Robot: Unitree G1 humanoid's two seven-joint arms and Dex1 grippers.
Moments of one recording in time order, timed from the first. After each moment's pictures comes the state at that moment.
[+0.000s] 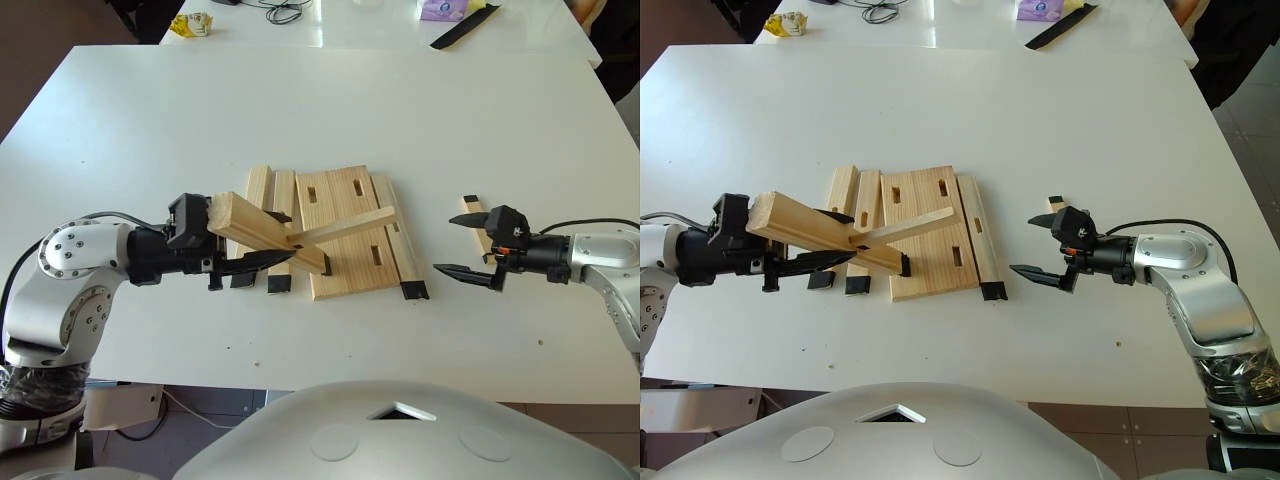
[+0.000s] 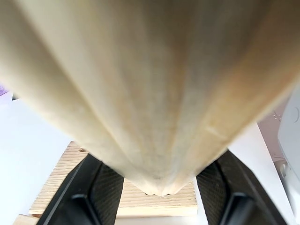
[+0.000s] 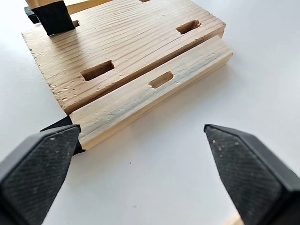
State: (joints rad) left arm 0.08 0.83 0.17 -0.46 -0.71 0.31 -1.22; right arm 0.07 -0.87 0.02 -0.32 0.35 0.45 1.03
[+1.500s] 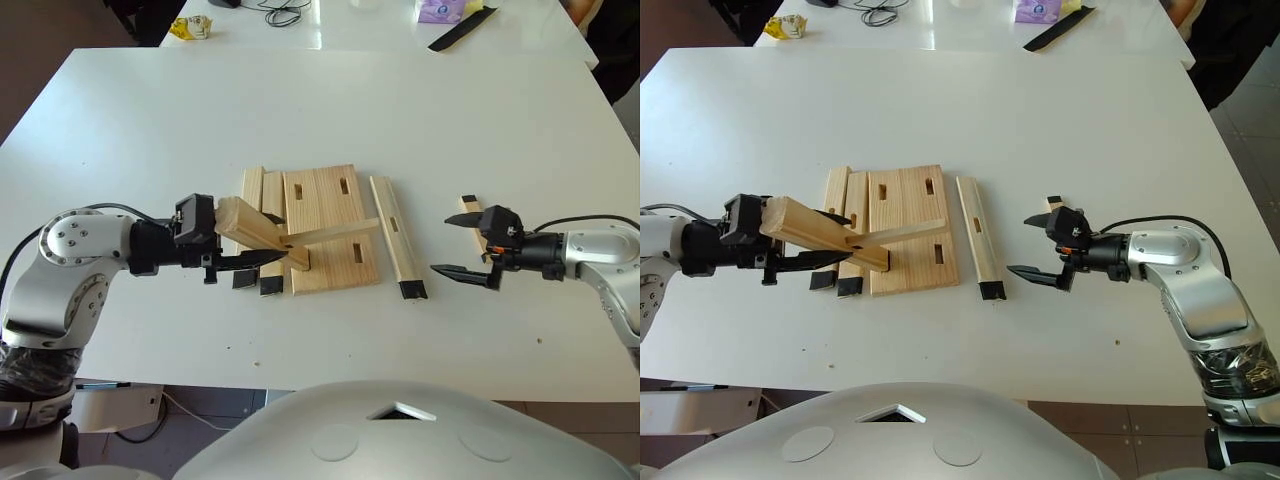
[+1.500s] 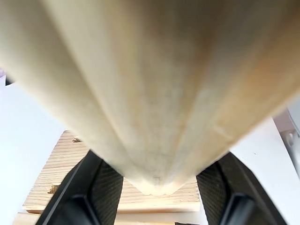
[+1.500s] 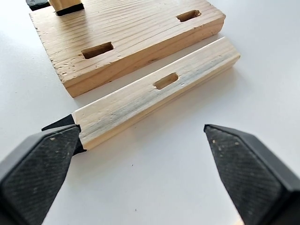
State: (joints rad) left arm 0.05 0.90 0.06 -0.35 -0.63 0.21 -1.24; right arm 0.03 -0.88 0.07 -0.31 0.33 0.45 1.04
